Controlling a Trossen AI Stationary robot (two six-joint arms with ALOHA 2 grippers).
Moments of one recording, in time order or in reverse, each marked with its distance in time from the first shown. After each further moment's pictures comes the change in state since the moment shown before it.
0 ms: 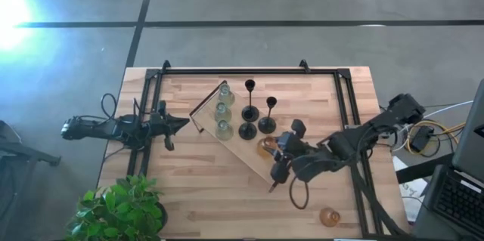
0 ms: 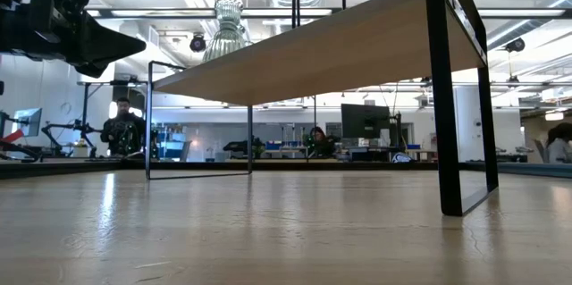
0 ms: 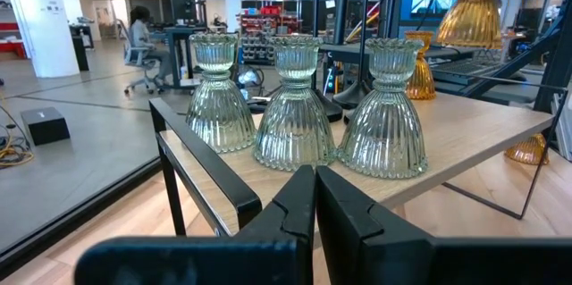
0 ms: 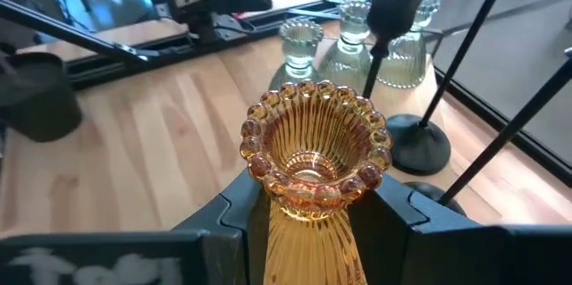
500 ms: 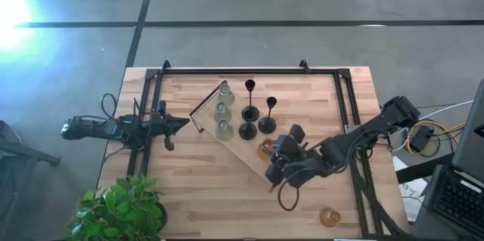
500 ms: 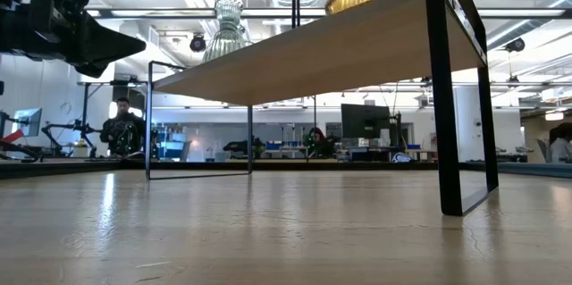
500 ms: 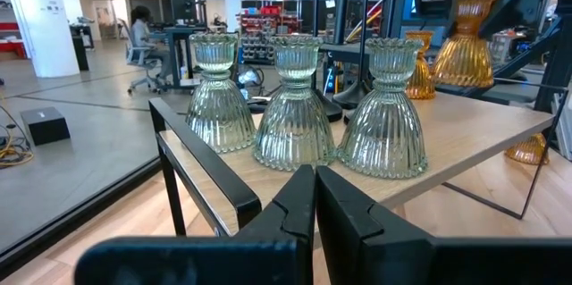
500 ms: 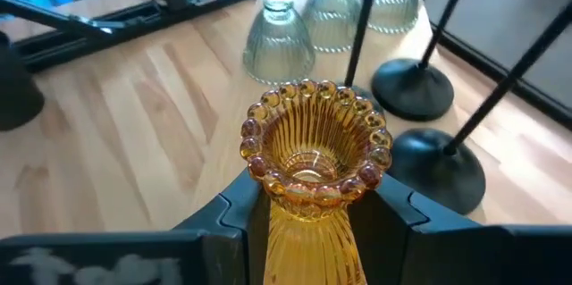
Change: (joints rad) left arm 0.000 0.002 0.000 0.000 0.000 0.000; right arm -0.005 0.067 -0.014 -0.077 0.009 0.186
